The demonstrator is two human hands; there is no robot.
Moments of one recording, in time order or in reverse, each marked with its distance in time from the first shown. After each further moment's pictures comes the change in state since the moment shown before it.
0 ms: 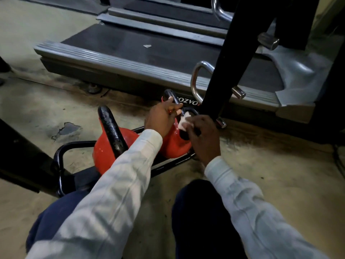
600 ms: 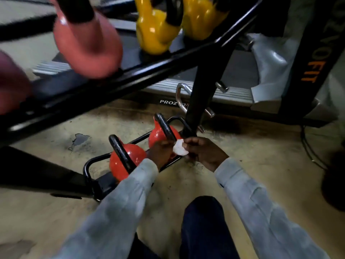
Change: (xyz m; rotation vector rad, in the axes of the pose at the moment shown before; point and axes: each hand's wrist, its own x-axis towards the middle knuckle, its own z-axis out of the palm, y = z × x) left_hand -0.055 0.155 -0.063 -0.204 -0.371 -0.664; right_hand 0.058 -0.117 -0.152 0.771 -0.596 0.966
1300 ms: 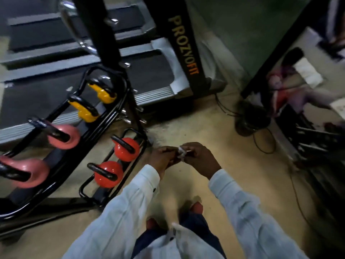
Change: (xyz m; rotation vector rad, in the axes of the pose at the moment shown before) left_hand -0.302 0.231 0.091 -0.319 -0.474 -0.213; right_hand -0.375 -0.127 -0.030 -0.339 0.578 -0.184
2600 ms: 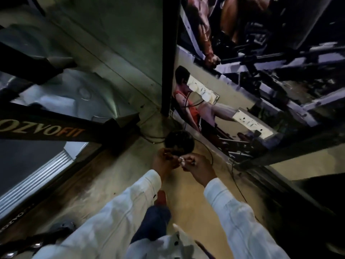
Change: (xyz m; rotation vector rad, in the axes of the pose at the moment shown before) left_hand 0.324 0.027 0.550 0.548 -0.314 0.026; right_hand 0.156 0.260 -0.489 0.293 0.467 0.378
